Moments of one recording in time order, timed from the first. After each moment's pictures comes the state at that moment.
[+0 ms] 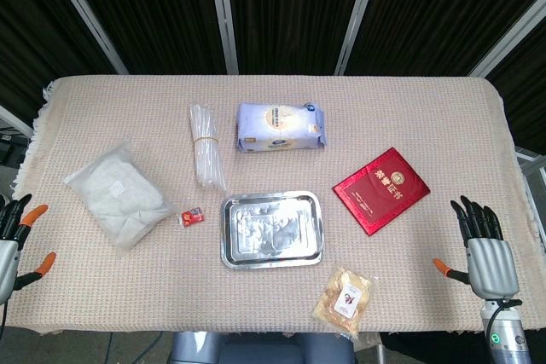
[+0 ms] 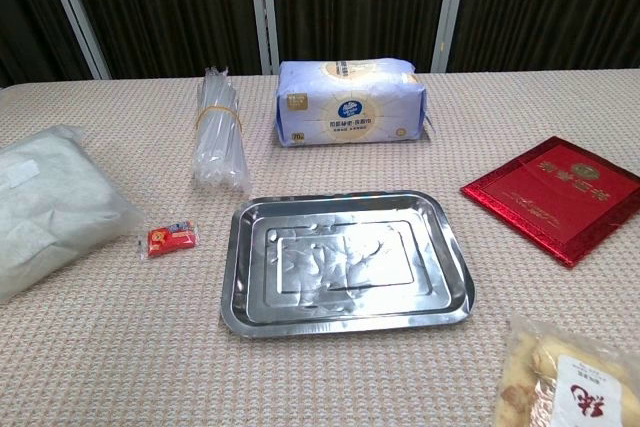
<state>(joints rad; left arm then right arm) -0.03 -1.09 -0.02 -1.69 1.54 1.55 0.08 0.07 -1.26 0.08 -1.60 -1.50 1.50 -0.09</state>
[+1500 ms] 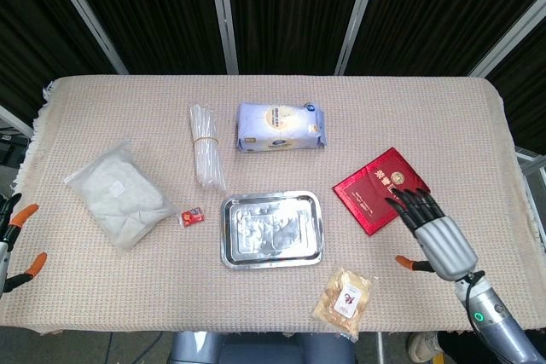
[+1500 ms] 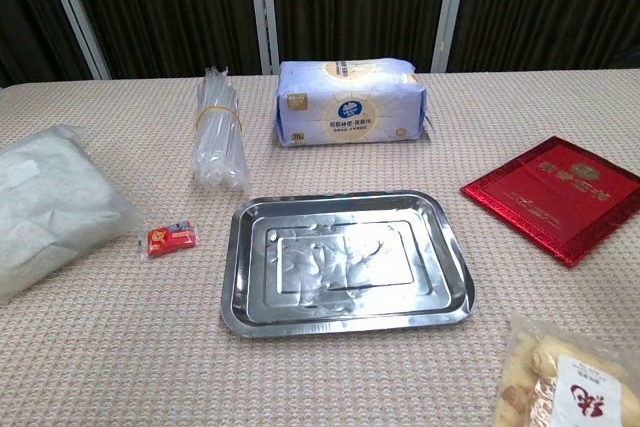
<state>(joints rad) -0.01 -1.04 -0.01 -1.73 1.56 1.58 0.10 0.30 -1.13 0.04 -1.60 -1.80 1.31 0.07</state>
